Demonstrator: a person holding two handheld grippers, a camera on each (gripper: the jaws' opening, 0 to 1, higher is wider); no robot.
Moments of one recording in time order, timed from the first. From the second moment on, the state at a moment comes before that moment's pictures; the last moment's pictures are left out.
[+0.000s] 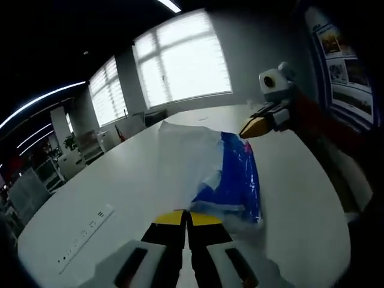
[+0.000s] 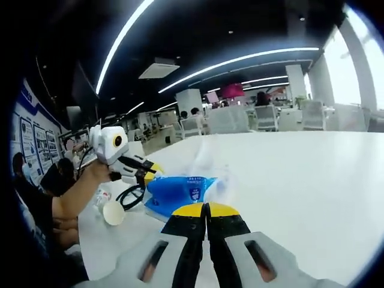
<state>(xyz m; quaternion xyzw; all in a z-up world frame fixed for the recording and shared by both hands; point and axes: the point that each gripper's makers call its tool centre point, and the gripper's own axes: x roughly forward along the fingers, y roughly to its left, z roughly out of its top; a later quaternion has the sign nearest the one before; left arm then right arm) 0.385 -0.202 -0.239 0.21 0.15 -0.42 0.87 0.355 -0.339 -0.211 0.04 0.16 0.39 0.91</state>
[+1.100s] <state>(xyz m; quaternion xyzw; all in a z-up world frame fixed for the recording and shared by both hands) 0.395 -0.197 -0.302 0.27 0.22 -0.41 0.84 0.354 -0.334 -0.293 0.05 0.22 0.39 0.89</state>
